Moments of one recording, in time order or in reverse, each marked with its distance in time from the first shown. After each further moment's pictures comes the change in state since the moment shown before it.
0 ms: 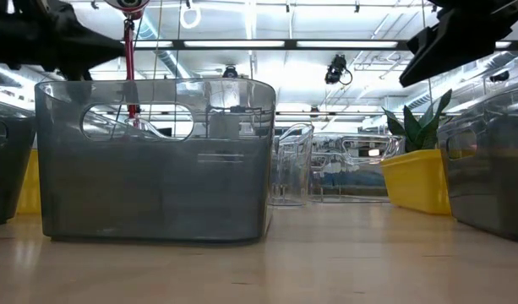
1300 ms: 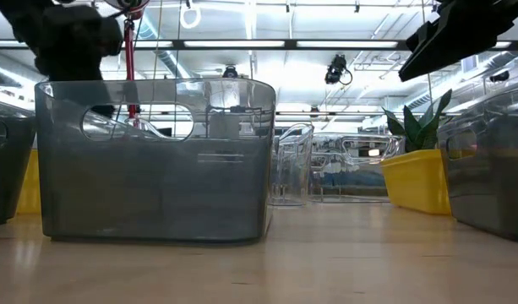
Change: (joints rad) left arm 0.013 0.756 0.539 -0.841 0.105 -0.381; right arm 0.004 0.000 0.001 0.037 -0.020 0.008
